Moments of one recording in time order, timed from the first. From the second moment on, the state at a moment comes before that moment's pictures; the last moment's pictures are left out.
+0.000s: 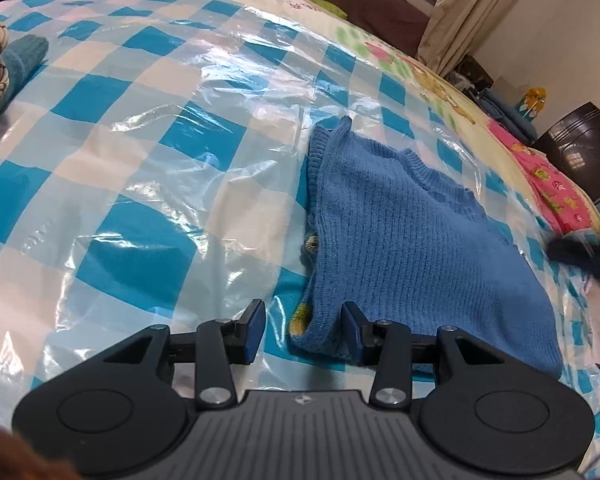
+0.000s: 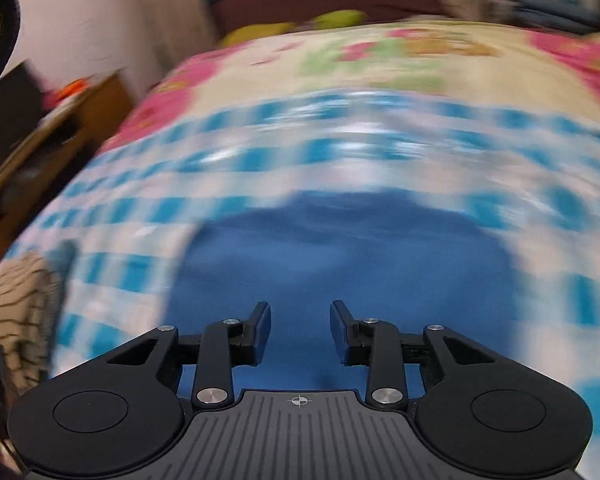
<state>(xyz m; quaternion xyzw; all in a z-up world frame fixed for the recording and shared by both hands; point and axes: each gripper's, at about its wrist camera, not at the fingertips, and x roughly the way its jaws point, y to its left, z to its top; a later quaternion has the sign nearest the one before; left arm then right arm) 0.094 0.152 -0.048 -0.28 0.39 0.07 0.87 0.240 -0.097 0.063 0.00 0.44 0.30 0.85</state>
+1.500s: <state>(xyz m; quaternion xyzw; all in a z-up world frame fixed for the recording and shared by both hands) 0.103 0.135 -0.025 -0.23 0.34 0.05 0.91 0.296 -0.099 0.009 0.05 0.44 0.22 0.87</state>
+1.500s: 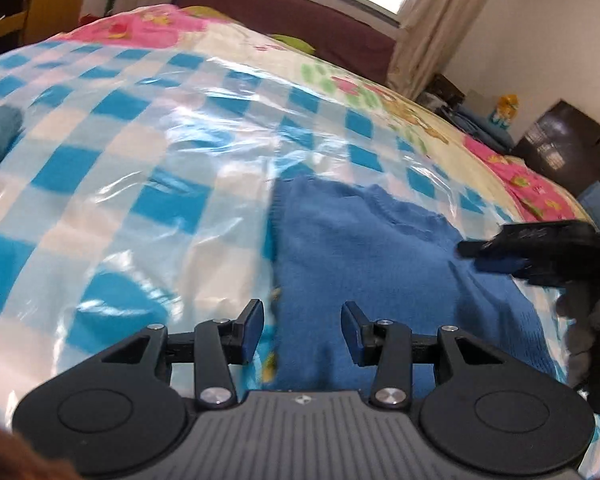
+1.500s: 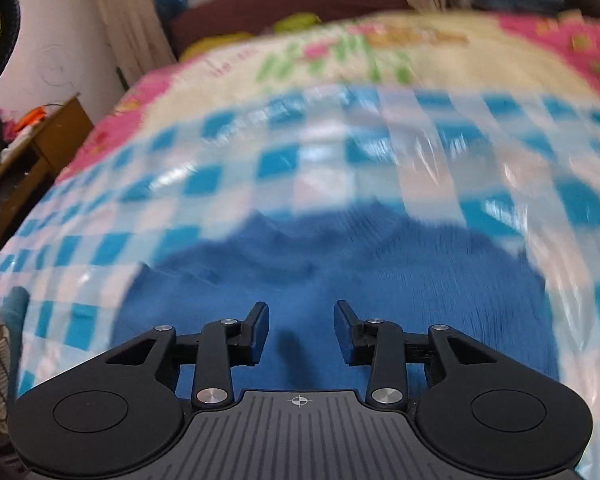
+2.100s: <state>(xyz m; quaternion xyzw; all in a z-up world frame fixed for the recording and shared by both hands) 0.163 0.131 -0.039 -0.19 0.38 0.08 0.90 0.328 -0.101 -0.018 0.08 0.44 0.20 0.87</state>
